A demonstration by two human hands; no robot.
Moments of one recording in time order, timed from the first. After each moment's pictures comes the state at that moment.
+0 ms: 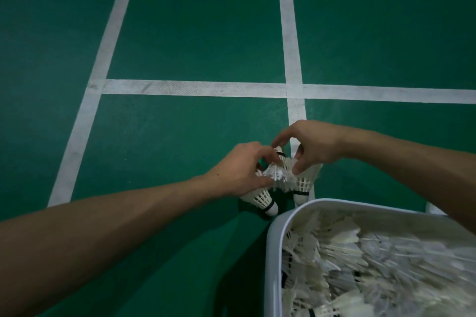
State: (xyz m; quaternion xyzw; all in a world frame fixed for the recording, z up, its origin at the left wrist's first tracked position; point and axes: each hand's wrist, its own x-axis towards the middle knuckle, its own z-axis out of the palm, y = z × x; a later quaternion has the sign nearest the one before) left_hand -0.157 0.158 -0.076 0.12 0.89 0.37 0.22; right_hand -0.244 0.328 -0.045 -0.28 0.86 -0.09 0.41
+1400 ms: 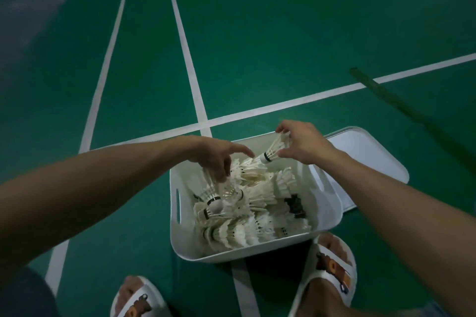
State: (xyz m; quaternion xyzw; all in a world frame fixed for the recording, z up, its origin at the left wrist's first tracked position) left_hand -0.067 0.322 0.127 0.23 0.86 0.11 0.45; right_hand -0.031 0.541 0.105 -0.01 0.96 -0.26 0.07
